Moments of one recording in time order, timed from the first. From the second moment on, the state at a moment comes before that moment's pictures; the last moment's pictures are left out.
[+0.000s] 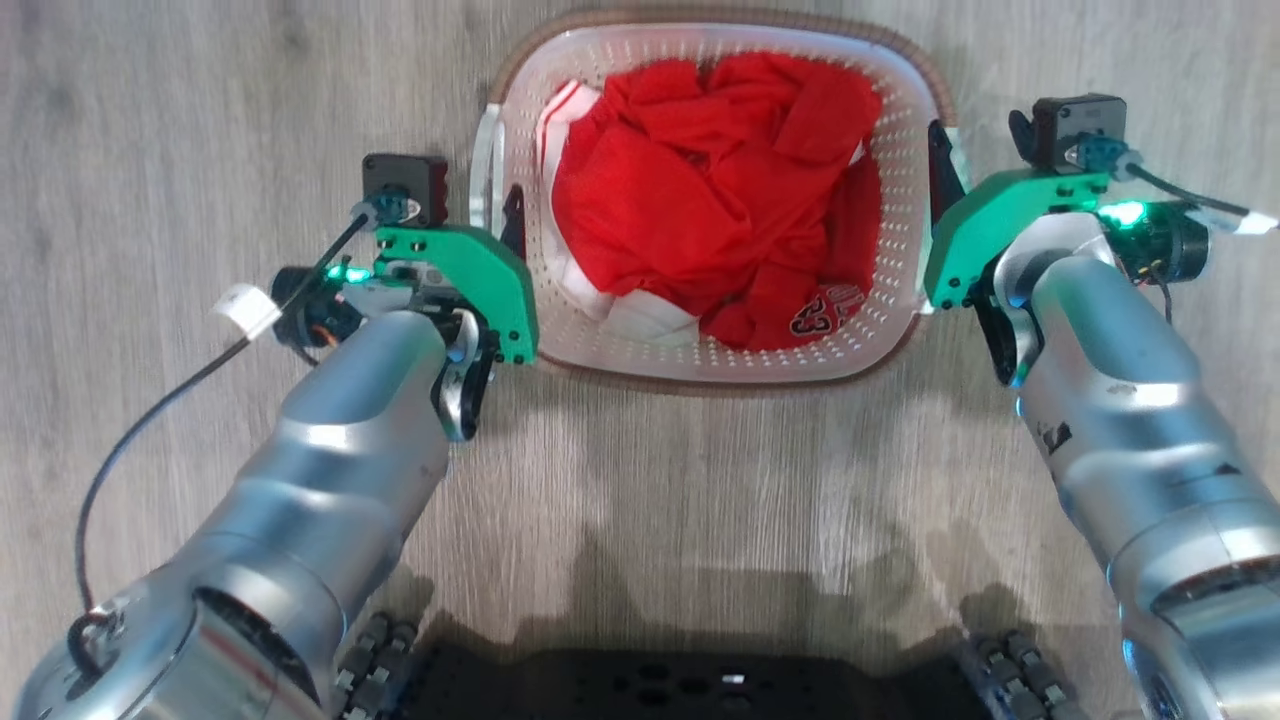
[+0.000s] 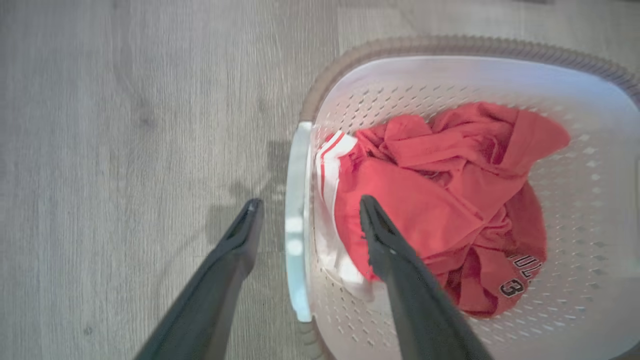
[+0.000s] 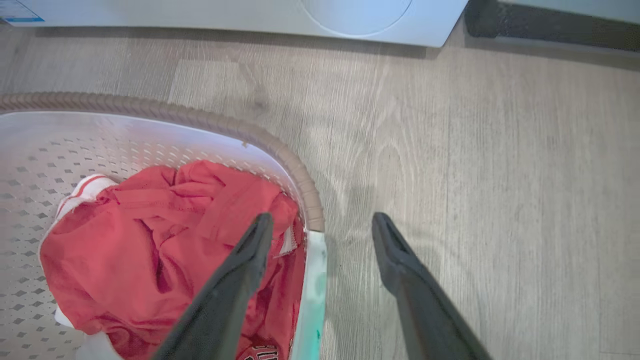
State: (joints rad) left arm -0.96 0.03 -1.00 1.12 -0.98 0.13 -0.25; right arm -0.96 -0.07 0.26 1.15 0.28 0.13 -0.25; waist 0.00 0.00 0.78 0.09
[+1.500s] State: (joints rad) left arm 0.00 0.05 -0.21 0.19 -0.23 0.09 -0.25; right arm -0.18 -0.06 0.16 0.39 0.23 0.13 -0.25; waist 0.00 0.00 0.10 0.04
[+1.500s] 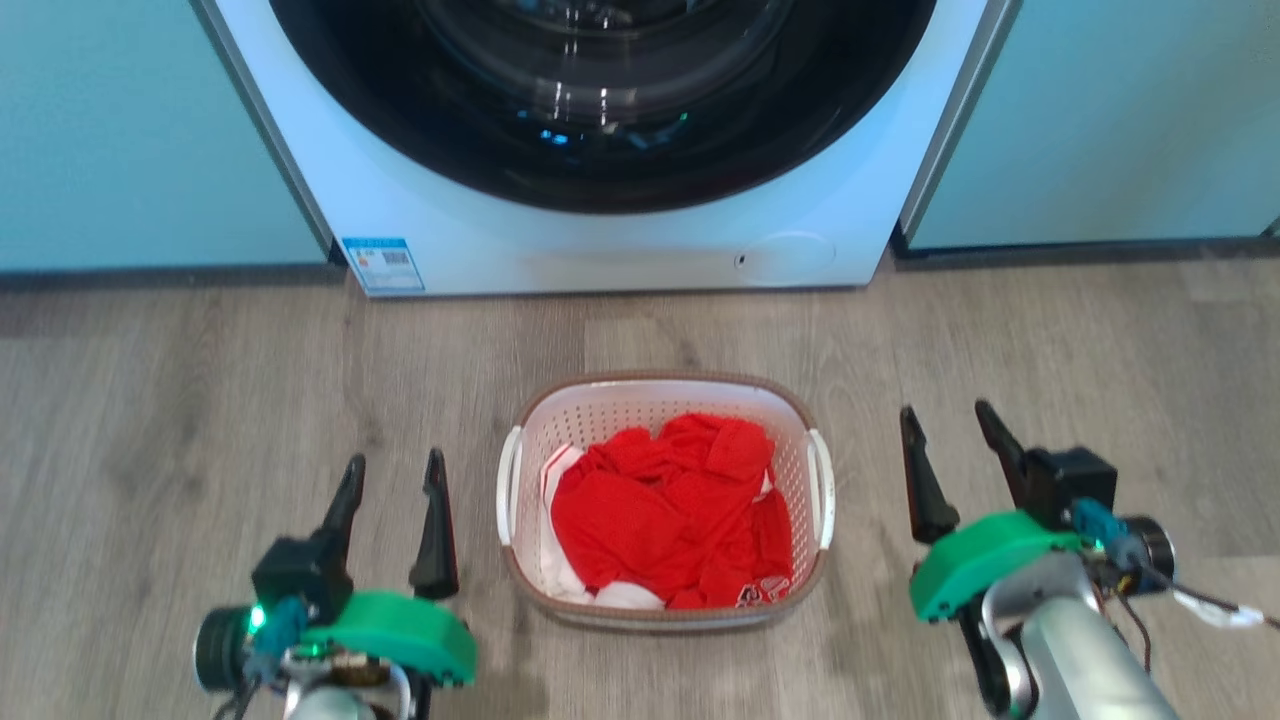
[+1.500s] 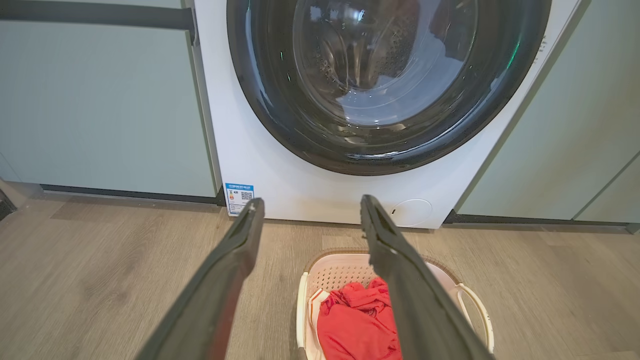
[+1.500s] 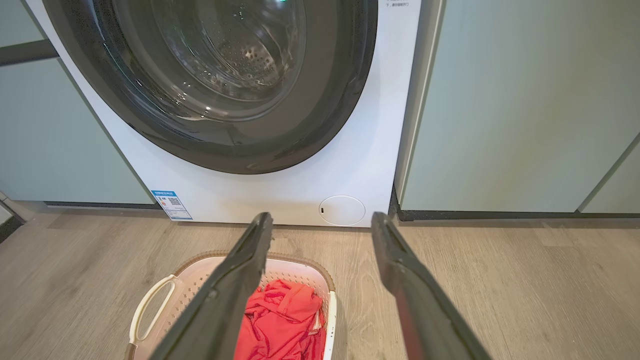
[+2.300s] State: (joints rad) left arm 0.17 0.05 -0.17 0.10 -0.21 0.09 -0.25; right arm -0.01 -0.05 0.13 0.27 0.22 0.13 -0.25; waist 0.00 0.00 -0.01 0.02
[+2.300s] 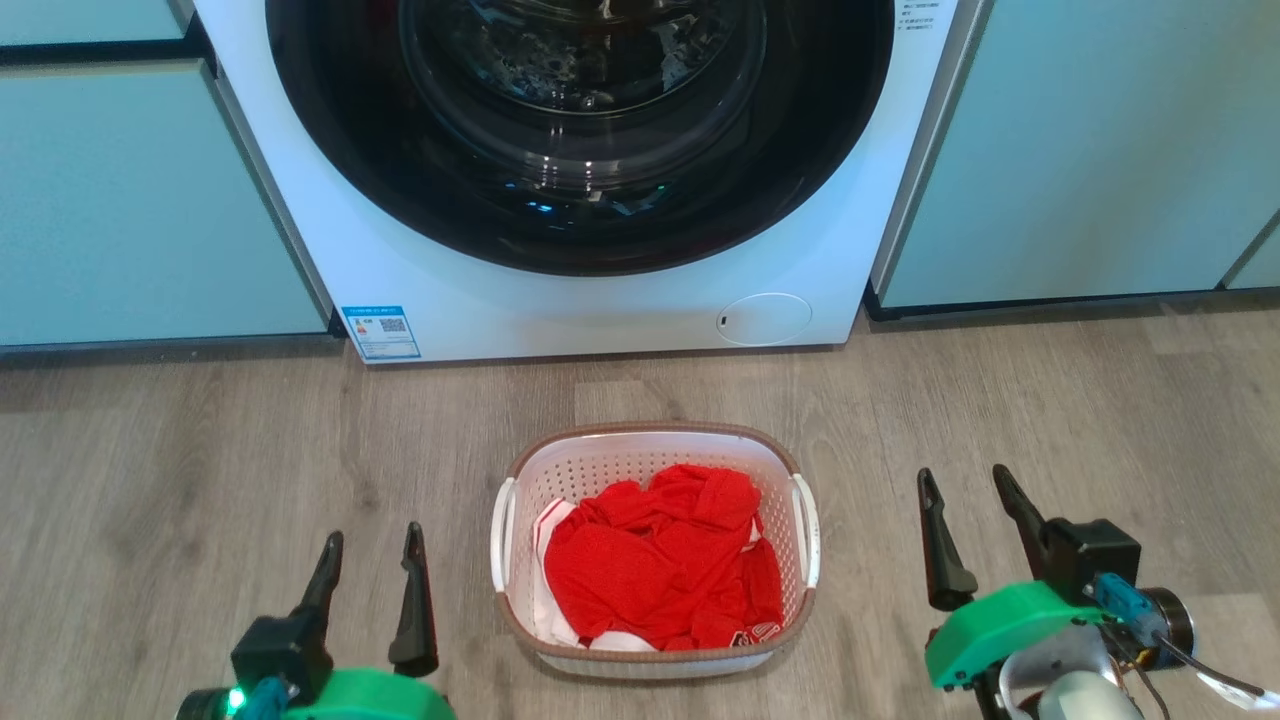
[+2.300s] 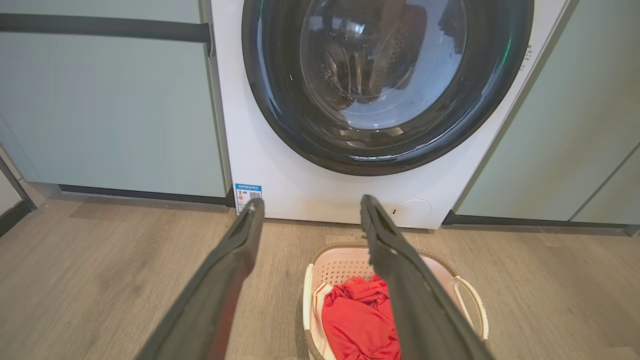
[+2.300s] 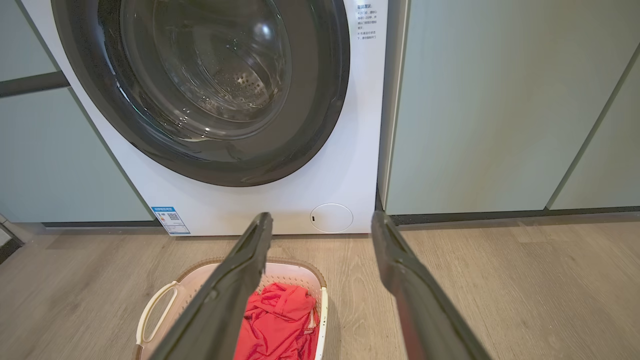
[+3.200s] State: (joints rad) left arm 0.20 0.04 -0.16 0.20 -0.20 0.11 -0.25; right arm 0.02 -0.05 0.13 0.34 0.21 0.13 -0.25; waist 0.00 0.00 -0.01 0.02
